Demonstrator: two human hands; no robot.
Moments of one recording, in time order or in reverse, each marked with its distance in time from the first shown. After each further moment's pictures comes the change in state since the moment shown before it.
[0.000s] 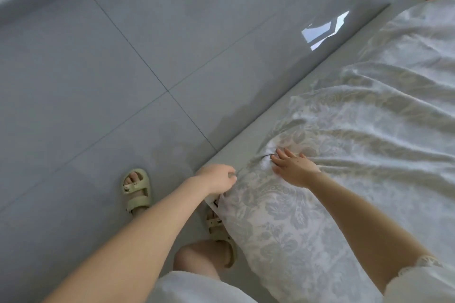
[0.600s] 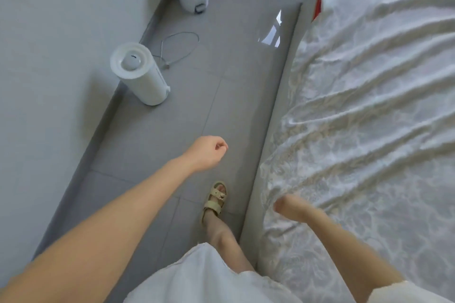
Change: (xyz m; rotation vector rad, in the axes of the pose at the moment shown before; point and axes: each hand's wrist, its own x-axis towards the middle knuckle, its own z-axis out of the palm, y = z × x) left_hand -0.005 0.258 -0.327 0.334 0.192 0.212; right_hand -0.058 0.064 -0.119 0.915 -0.011 0.137
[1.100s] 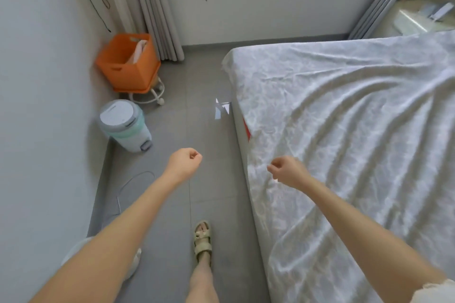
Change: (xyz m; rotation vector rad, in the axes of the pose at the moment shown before) left_hand 0.317 0.235 -0.273 0.040 0.193 0.193; right_hand -0.023 0.049 -0.484 0.630 0.816 0.027
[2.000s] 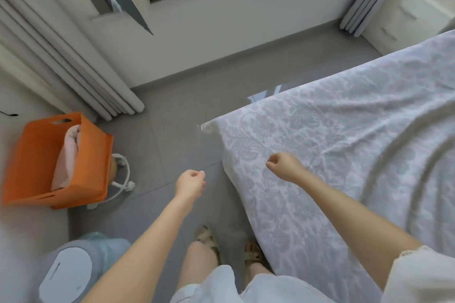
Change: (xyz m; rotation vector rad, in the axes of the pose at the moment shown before) left_hand 0.677 0.171 -0.051 -0.272 -0.170 -0.378; right_hand 0.630 -0.089 -0.243 0.113 -0.019 0.251
